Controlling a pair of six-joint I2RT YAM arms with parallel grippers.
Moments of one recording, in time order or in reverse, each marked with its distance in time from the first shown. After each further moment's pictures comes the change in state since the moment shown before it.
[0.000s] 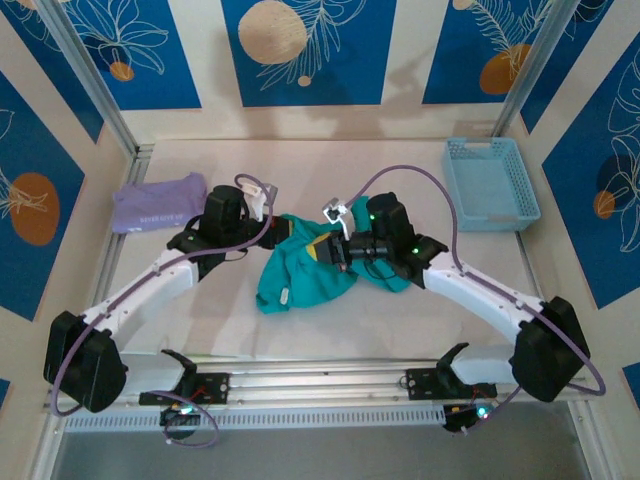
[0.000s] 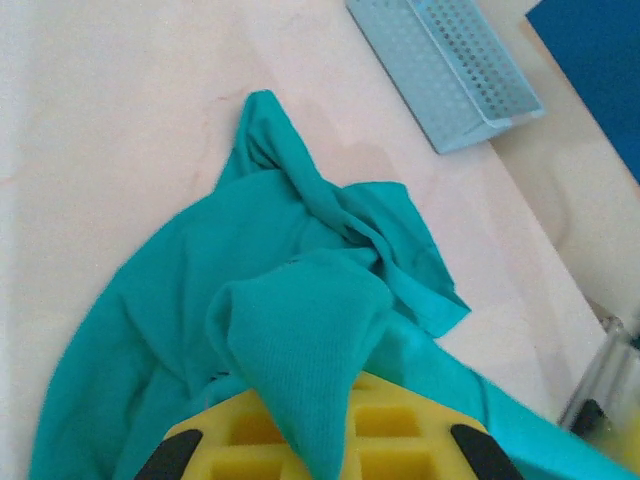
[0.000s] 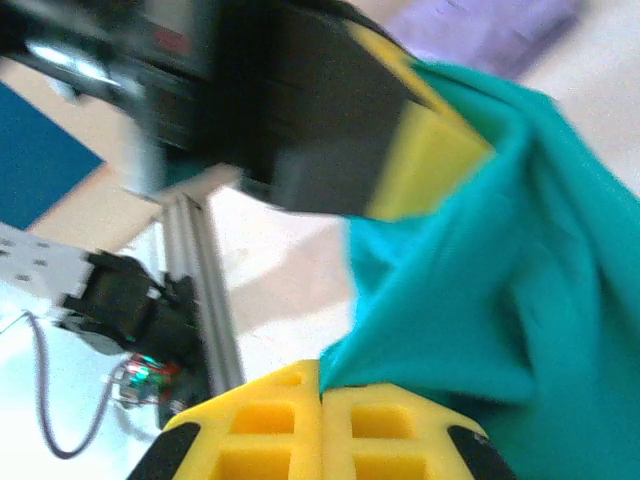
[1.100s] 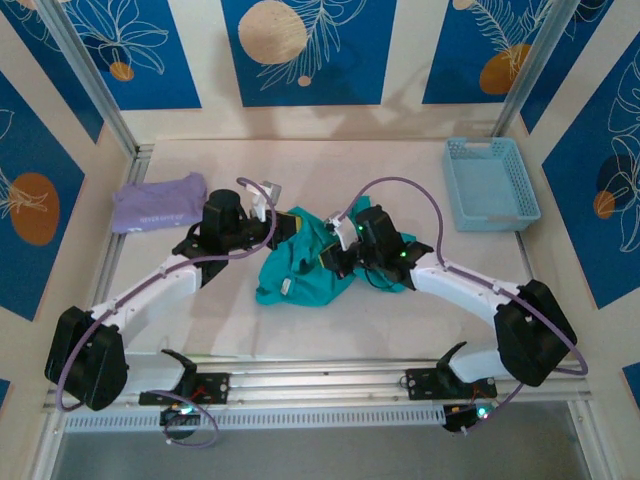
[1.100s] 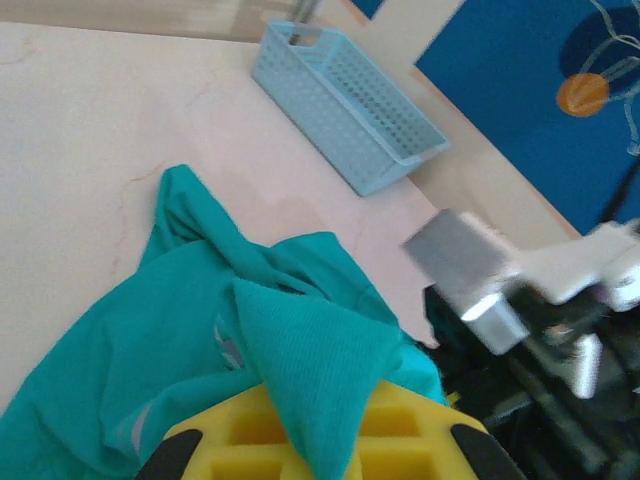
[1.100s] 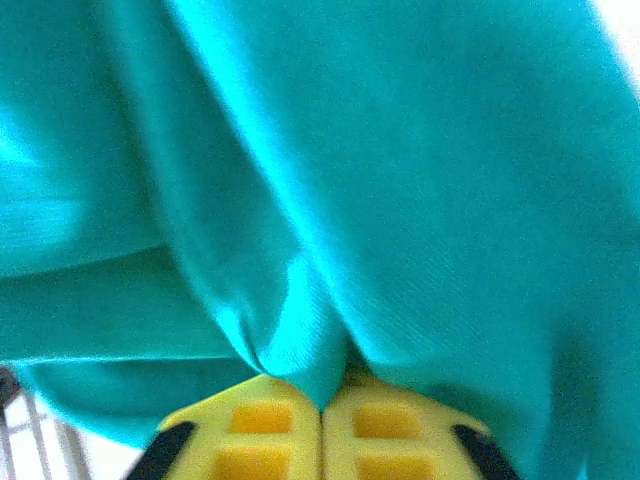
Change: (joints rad) left arm 0.004 0.004 -0.100 0.305 0.120 0.005; right arm -0.029 0.100 -0.078 -0.060 0.254 -0.103
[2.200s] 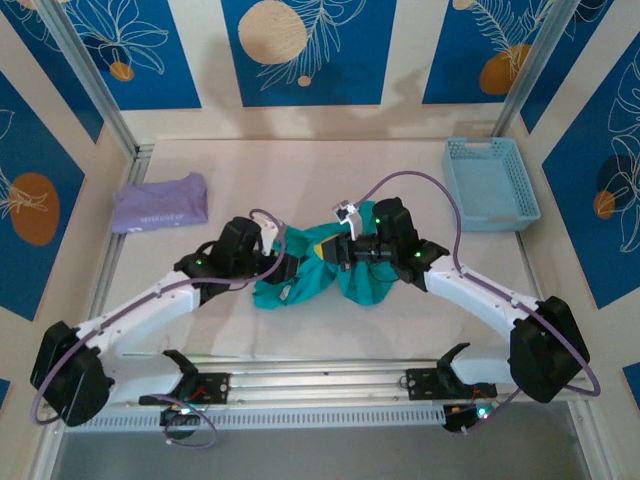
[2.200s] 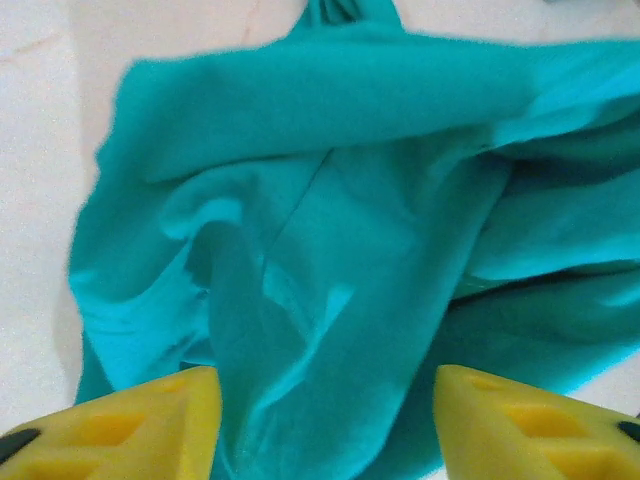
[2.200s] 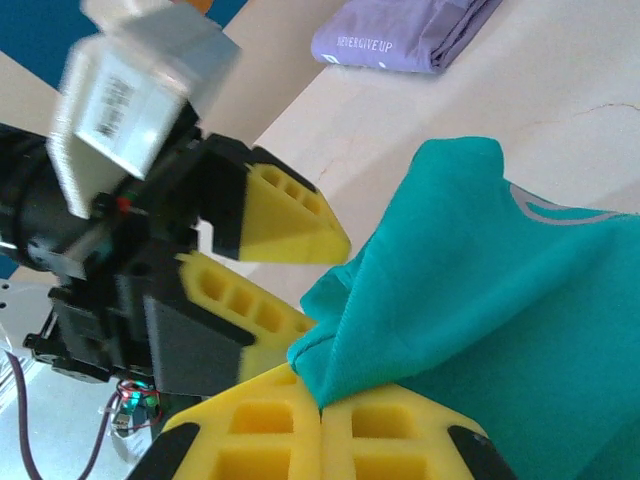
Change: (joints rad) left arm -0.182 -0.081 -0.035 -0.440 -0.353 0.085; right arm -0.051 -0.087 -0.013 0.107 -0.228 0.194
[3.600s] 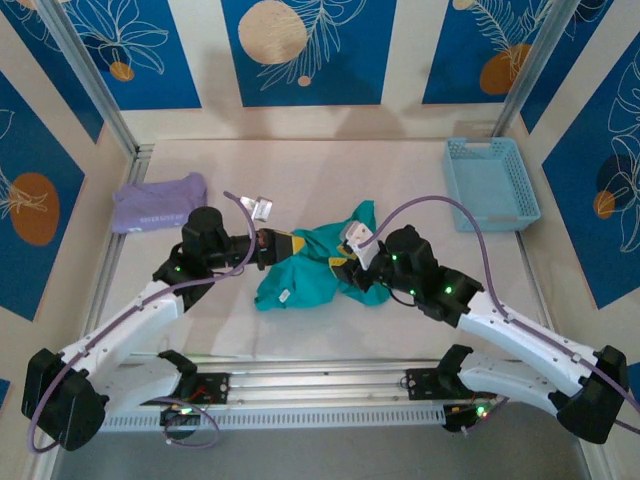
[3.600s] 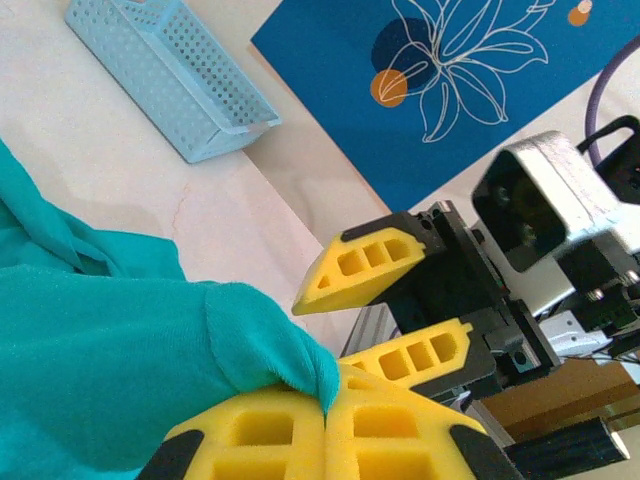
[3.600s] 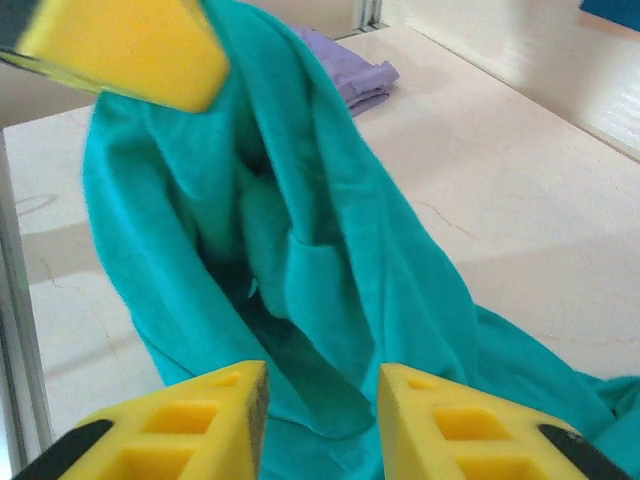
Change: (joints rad) left arm 0.139 -0.148 -0.066 0.481 0.608 -0.347; right arm 0.224 -0.340 -0.045 -0.229 0.520 -0.466
